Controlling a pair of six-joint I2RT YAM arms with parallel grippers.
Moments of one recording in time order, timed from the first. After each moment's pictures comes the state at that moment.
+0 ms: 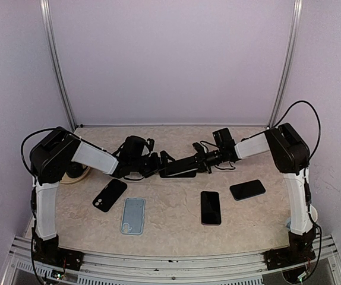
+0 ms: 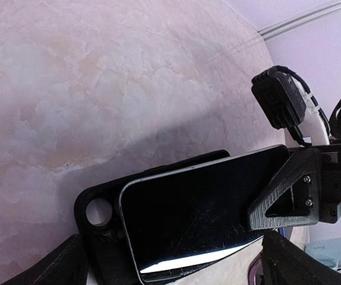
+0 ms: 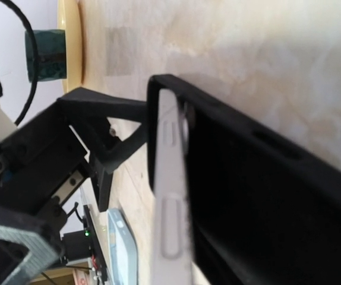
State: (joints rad) left arm -0.65 2.11 1.17 0.40 0.27 -0.79; right arm 0.45 2.27 1.43 0.08 -1.00 0.78
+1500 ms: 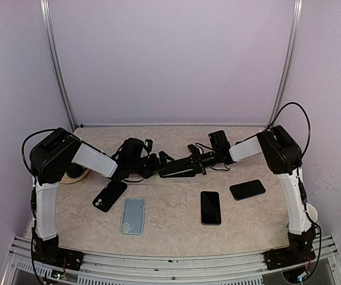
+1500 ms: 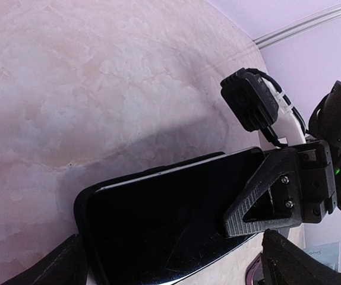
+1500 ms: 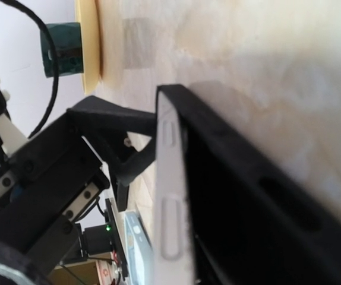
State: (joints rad) left arm -0.65 2.11 1.12 0.49 0.26 -0.83; right arm 0.47 2.37 1.50 0.19 -1.08 0.90
